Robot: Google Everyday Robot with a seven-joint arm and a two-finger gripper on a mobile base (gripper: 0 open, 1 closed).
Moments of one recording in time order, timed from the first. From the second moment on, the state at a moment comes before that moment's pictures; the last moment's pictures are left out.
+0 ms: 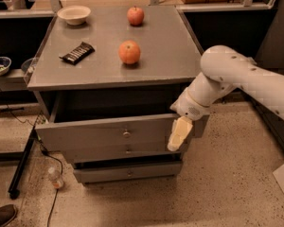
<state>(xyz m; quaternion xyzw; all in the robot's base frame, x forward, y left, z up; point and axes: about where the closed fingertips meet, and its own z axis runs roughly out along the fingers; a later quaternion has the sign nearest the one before) 0.553 -0.105 0.703 -0.61 0.76 0.19 0.14</state>
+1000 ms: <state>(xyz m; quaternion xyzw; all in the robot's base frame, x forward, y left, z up) 0.552 -0.090 0.676 -0.61 0.76 0.21 0.11</state>
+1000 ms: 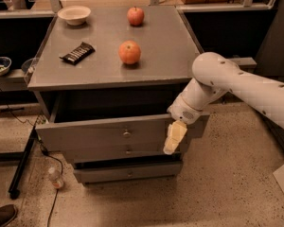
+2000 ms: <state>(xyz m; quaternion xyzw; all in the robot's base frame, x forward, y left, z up) 0.495 -0.119 0.704 -0.60 0.73 0.29 0.15</state>
